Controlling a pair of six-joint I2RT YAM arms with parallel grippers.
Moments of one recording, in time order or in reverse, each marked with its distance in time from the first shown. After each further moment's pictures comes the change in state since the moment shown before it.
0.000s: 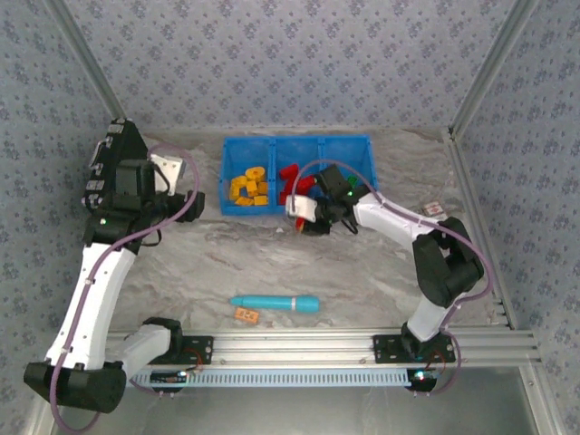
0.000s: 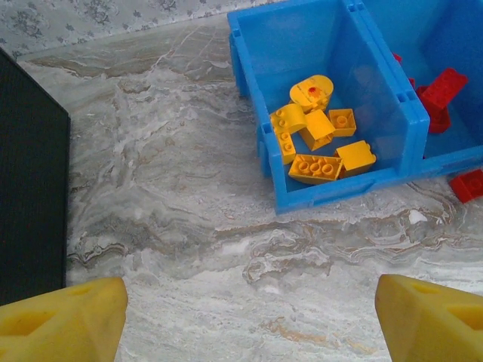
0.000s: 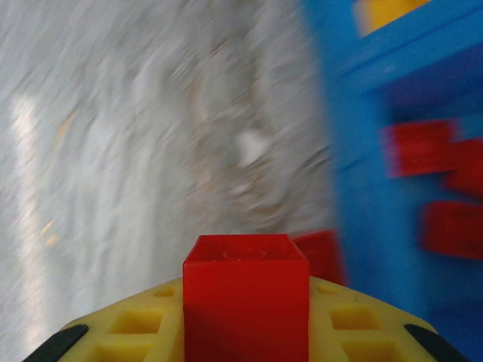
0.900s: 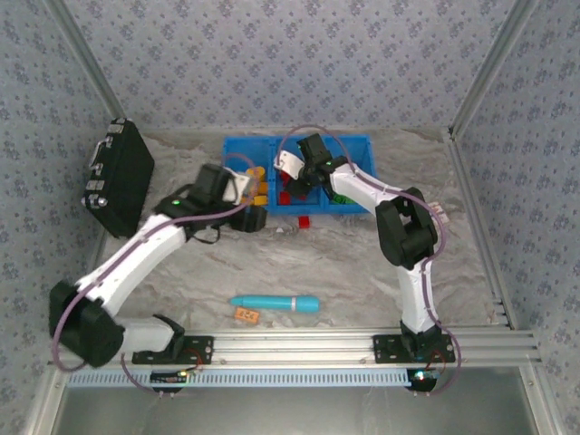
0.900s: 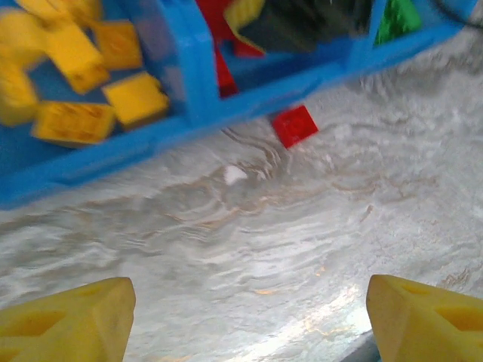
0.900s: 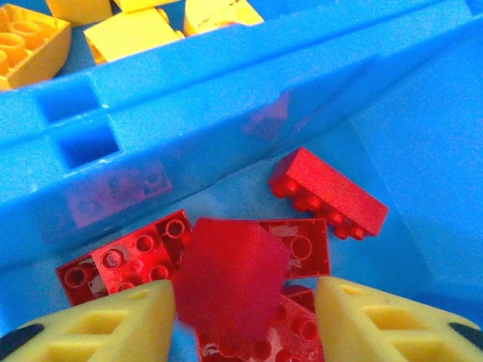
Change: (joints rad) left arm -0.407 0.337 -0.075 0.197 0.135 -0.328; right arm -0.047 0.394 0.439 0.101 0.168 0.208
